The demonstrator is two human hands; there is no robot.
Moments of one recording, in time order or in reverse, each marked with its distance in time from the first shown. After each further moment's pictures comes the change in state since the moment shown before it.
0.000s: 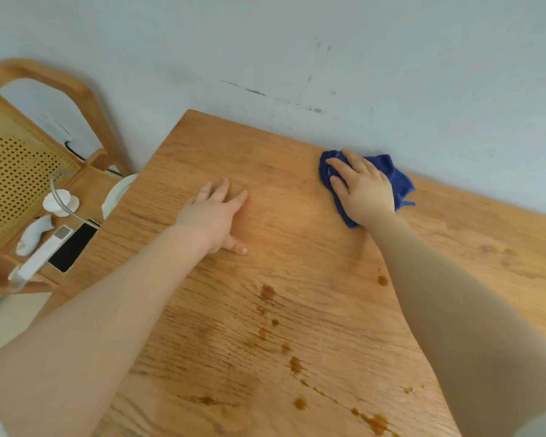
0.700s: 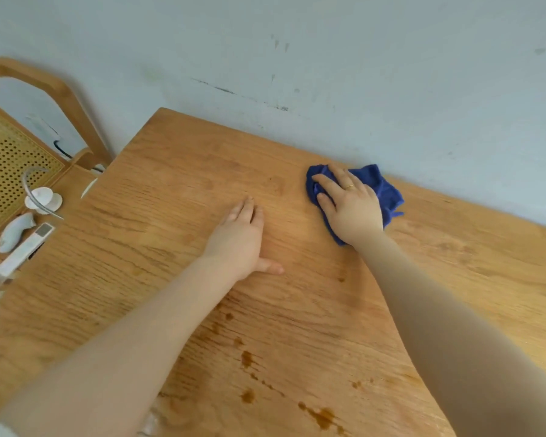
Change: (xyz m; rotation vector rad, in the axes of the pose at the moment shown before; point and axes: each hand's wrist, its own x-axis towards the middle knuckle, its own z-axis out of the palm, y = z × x) left_hand -0.010 0.100 0.031 -0.070 0.088 0.092; right_hand -0.041 0.033 -0.004 0.022 -0.003 -0.043
